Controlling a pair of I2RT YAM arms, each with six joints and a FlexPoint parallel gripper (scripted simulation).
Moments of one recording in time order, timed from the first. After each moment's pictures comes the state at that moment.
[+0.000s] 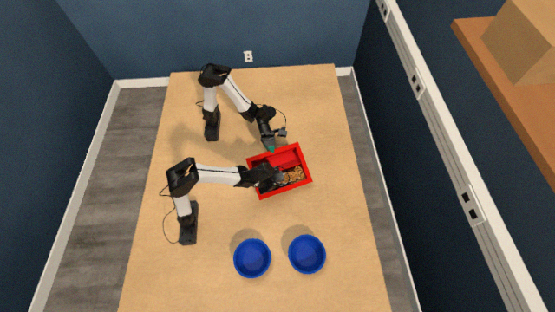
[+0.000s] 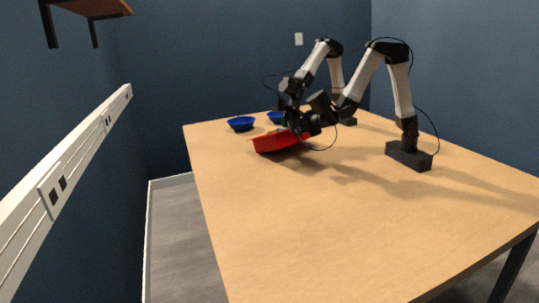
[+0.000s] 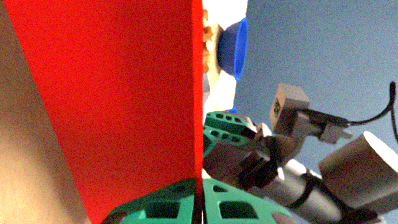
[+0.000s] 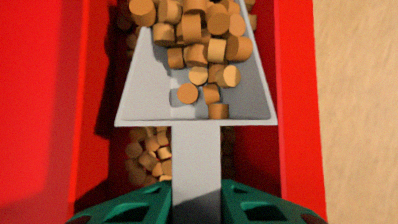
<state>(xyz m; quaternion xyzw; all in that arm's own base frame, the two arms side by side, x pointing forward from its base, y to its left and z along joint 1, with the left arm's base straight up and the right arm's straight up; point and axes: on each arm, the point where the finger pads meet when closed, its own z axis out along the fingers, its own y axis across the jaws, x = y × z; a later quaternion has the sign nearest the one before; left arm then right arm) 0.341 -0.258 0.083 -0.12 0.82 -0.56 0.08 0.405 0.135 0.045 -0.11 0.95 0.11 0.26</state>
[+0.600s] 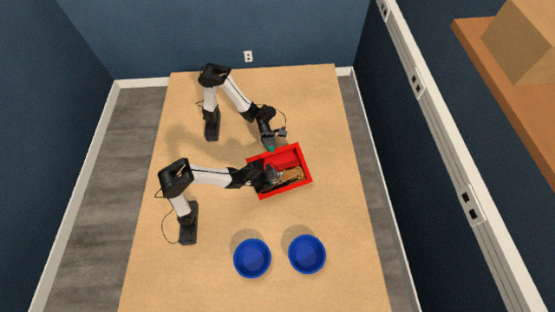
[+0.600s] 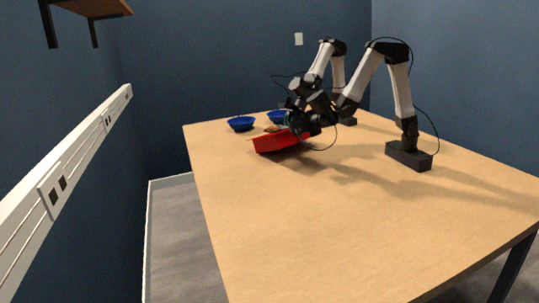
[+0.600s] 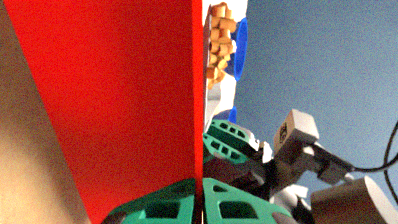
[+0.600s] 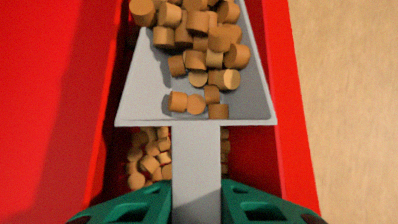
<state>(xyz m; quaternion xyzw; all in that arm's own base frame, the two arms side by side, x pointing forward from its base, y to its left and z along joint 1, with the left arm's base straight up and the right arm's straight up) 0.341 -0.258 0.083 -0.12 0.82 -0.56 0.08 0.398 0.138 0.049 -0.12 0.92 0.06 0.36</state>
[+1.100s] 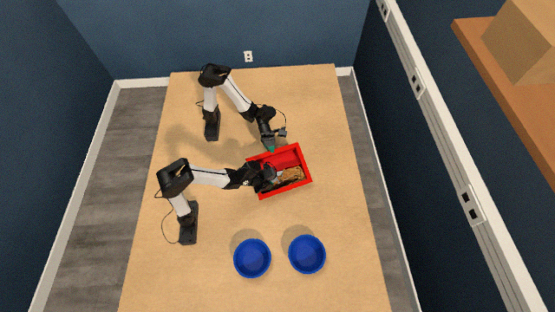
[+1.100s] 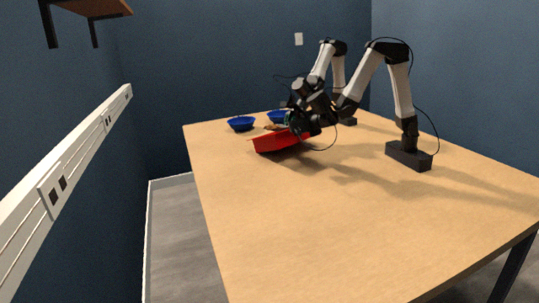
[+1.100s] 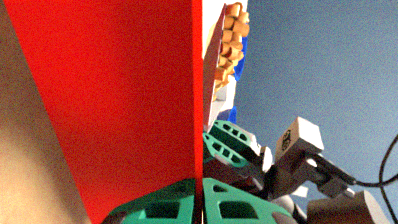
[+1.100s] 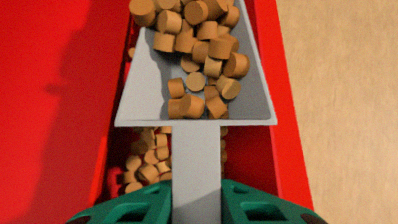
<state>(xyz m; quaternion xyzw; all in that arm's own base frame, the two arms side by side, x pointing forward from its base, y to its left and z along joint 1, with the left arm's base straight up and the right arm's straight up) 0.341 -0.258 0.083 -0.12 0.82 -0.56 0.08 0.400 0.139 0.052 -0.13 0.91 0.05 0.39</state>
